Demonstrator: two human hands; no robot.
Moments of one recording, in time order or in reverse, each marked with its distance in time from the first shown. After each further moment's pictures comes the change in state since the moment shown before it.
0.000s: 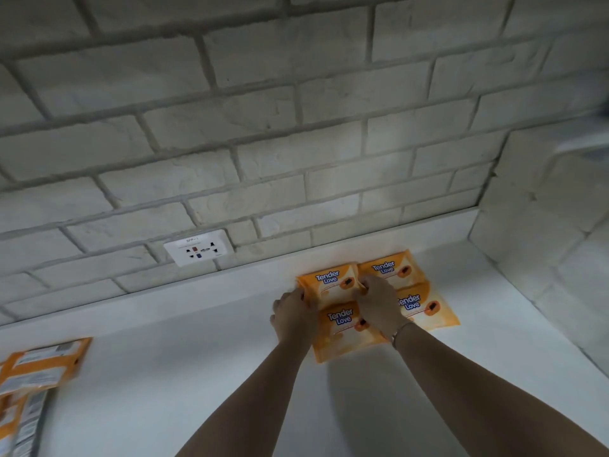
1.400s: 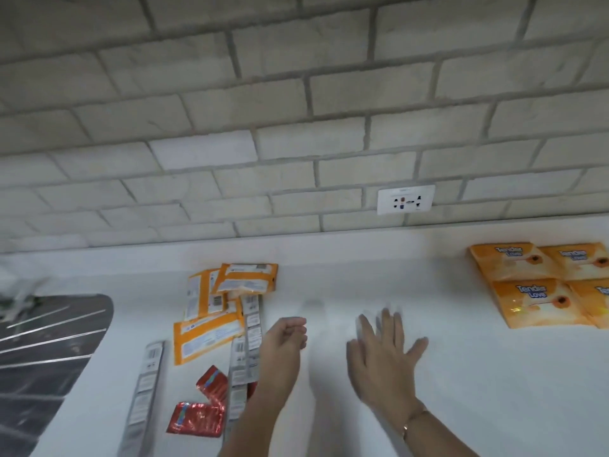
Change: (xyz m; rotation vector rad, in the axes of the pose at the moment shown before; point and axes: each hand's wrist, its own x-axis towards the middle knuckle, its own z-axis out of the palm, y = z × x) left_hand -0.108 -0.328 -0.242 -0.879 0.141 -0.227; right_hand -0.260 -0.158 0.266 -0.483 -0.106 -0.301
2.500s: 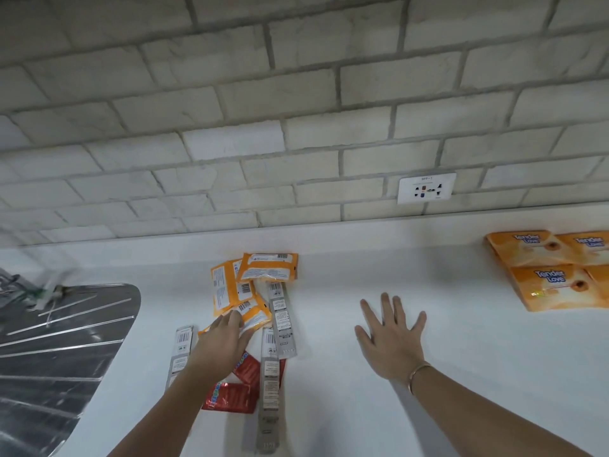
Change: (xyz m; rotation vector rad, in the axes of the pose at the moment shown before) left_hand 0.073 -0.034 -0.197 1.352 -0.162 0.392; right_hand 0.015 -0.030 0.013 -0.122 -0.216 -0.089
